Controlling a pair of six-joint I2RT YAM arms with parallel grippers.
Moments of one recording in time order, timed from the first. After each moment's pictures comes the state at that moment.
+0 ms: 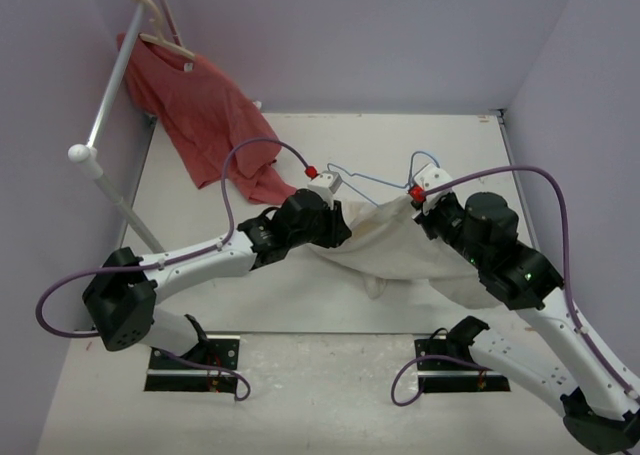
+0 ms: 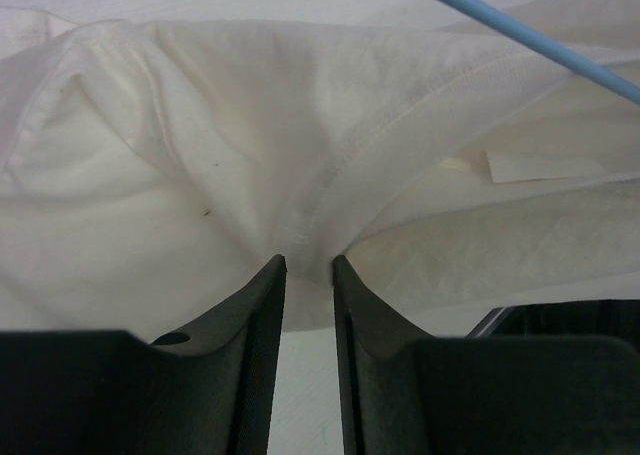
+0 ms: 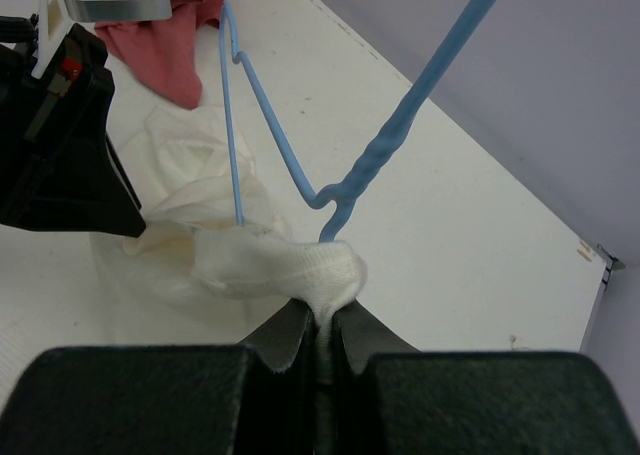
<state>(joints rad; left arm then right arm) -0.91 1.44 0.96 -0.06 -0.04 -0.59 0.64 0.75 1.02 -0.55 0.10 -0.33</state>
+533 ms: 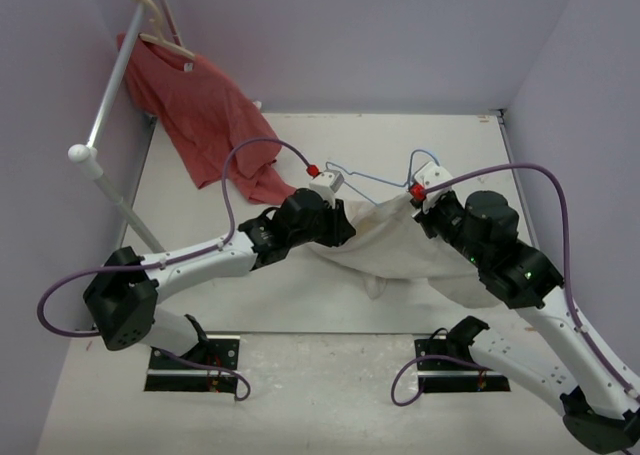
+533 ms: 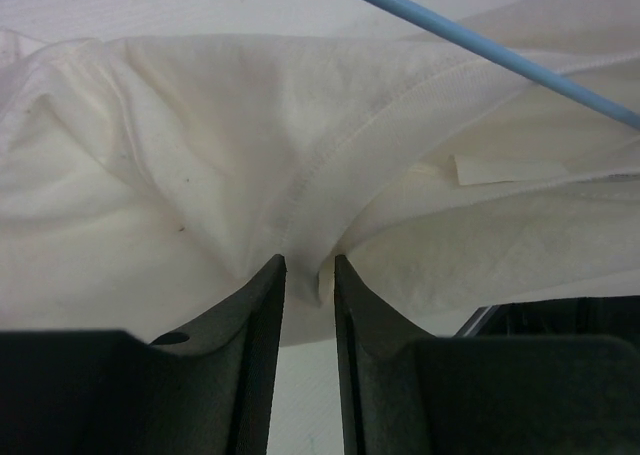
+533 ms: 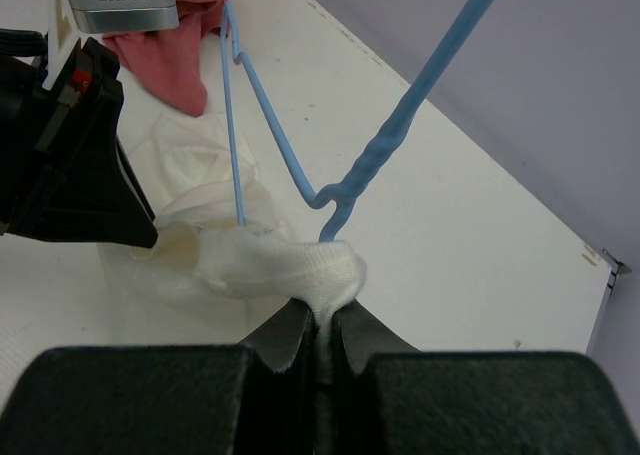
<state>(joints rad) -0.91 1.44 0.95 -0.02 -0.02 -0.59 0.65 0.75 1.03 -0.55 0.09 -0.32</state>
